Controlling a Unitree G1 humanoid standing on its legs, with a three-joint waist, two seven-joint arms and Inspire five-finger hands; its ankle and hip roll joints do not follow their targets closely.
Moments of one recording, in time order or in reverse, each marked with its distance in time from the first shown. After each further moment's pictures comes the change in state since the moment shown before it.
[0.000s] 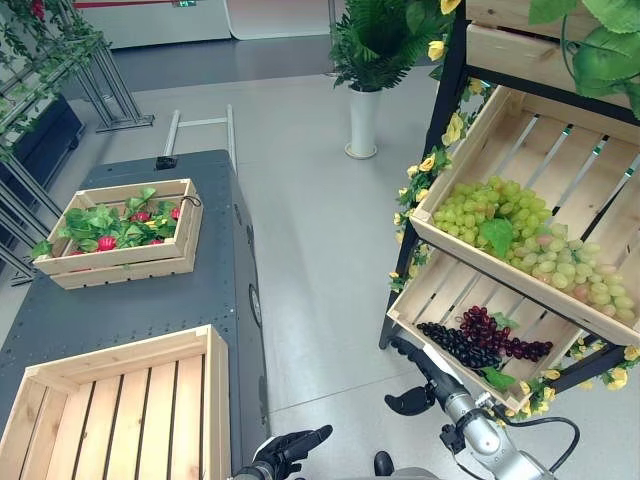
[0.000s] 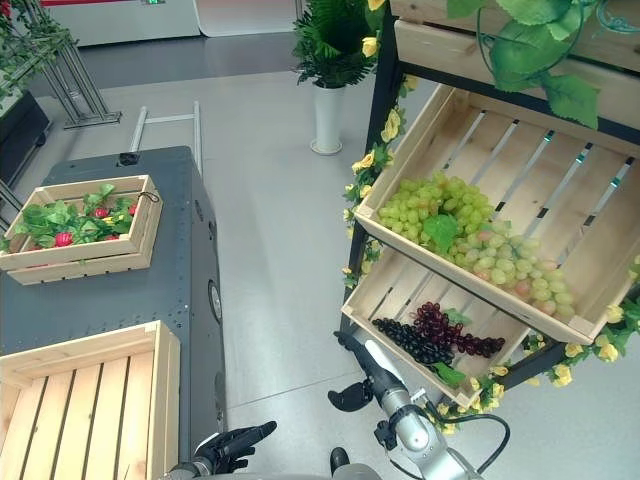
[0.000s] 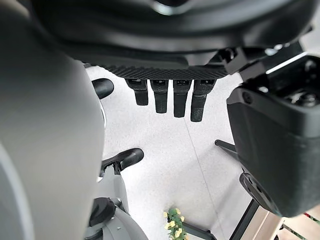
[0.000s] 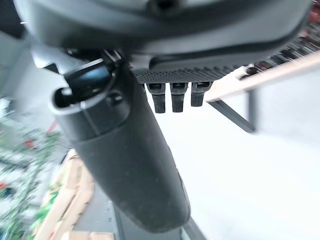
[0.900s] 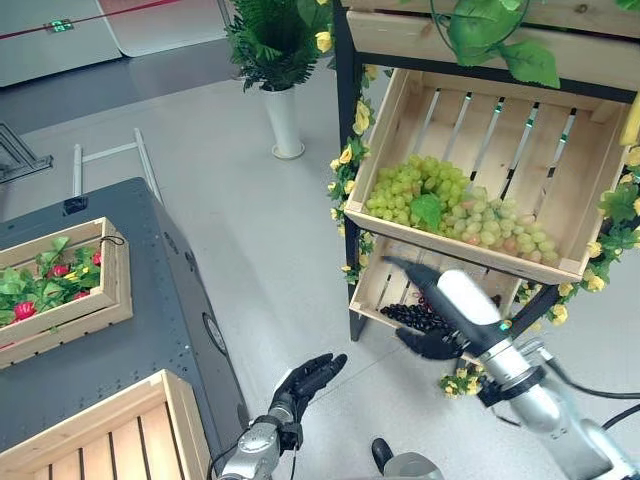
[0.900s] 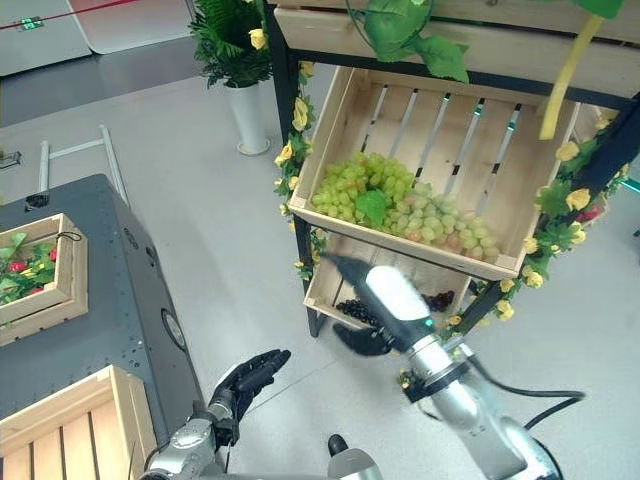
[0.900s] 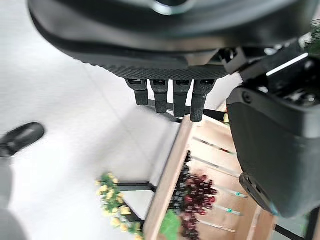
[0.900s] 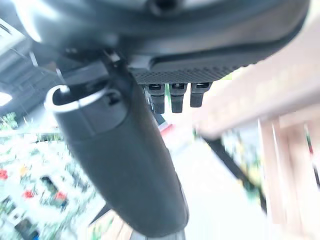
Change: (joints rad) left arm -0.050 -0.019 -0.056 -0.258 -0.197 -0.074 0.040; right arm 0.077 -0.243 -0.207 -0.613 -0.356 -0.217 -0.002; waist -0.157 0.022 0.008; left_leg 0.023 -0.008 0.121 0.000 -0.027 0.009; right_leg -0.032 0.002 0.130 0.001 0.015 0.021
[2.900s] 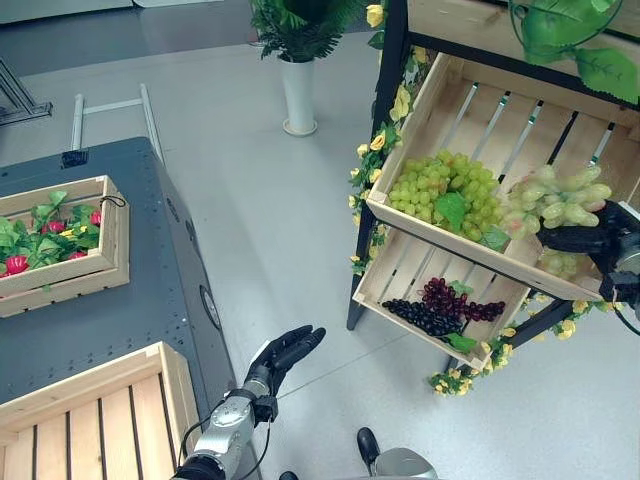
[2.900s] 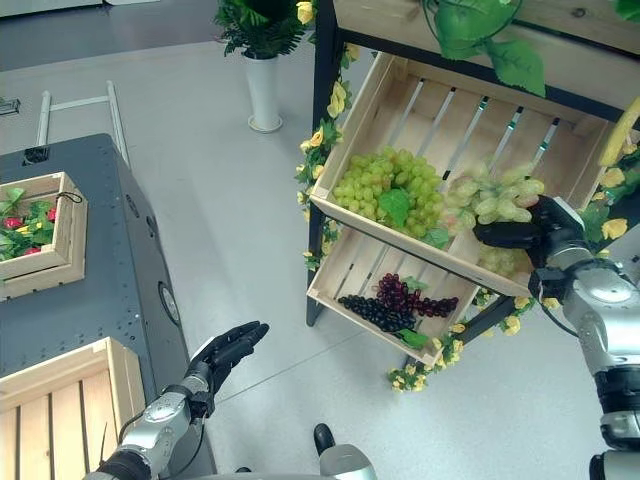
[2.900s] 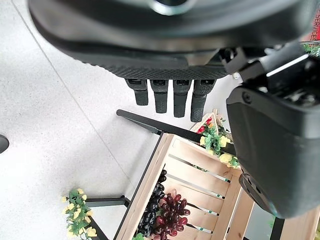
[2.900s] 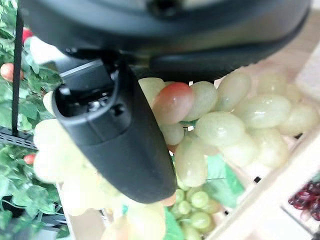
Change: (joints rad) left arm -0.057 0.156 0.065 -0.130 -0.057 0.005 -0.047; right arm -0.503 -0.347 -0.339 0.501 1.011 0.568 0.223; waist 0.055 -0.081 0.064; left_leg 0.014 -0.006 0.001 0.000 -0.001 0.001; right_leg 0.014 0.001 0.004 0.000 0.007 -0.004
